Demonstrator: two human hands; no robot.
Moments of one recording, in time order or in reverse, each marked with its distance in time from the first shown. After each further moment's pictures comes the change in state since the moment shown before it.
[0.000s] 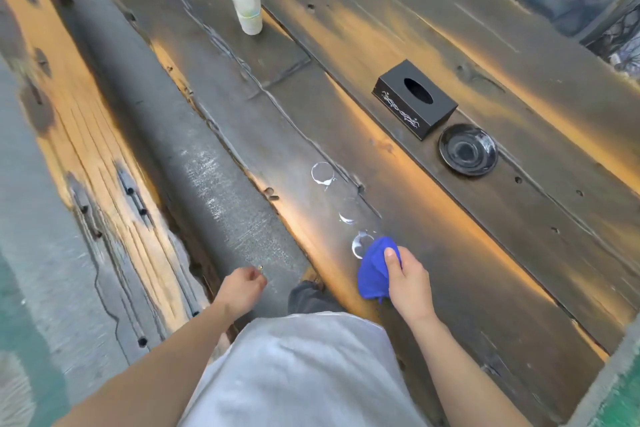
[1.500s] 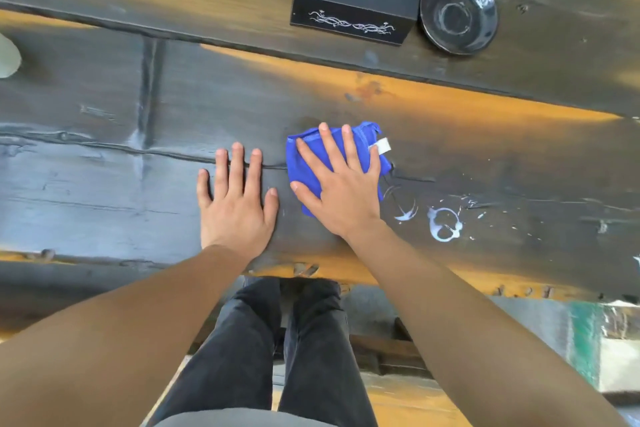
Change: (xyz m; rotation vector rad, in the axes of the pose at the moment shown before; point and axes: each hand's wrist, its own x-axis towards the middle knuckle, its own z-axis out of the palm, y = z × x) left_hand 0.304 0.184 -0.104 0.940 0.176 1.048; right_hand 0.218 -0.128 0.203 -0.738 0.346 0.095
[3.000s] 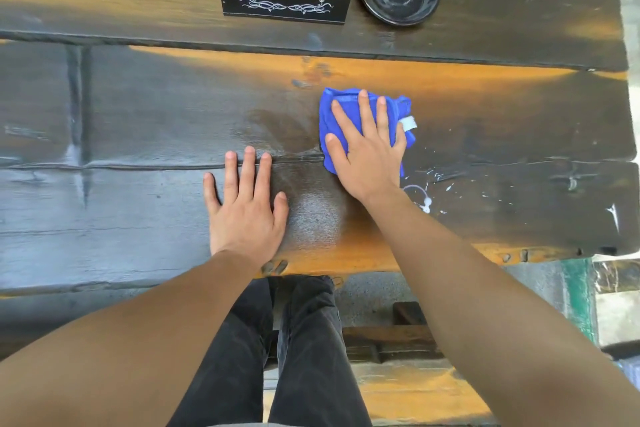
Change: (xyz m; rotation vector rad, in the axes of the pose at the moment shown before) left_hand -0.010 0.067 0.013 0.004 -0.068 0.136; right_hand 0.000 0.093 0.001 0.142 -0.004 0.359
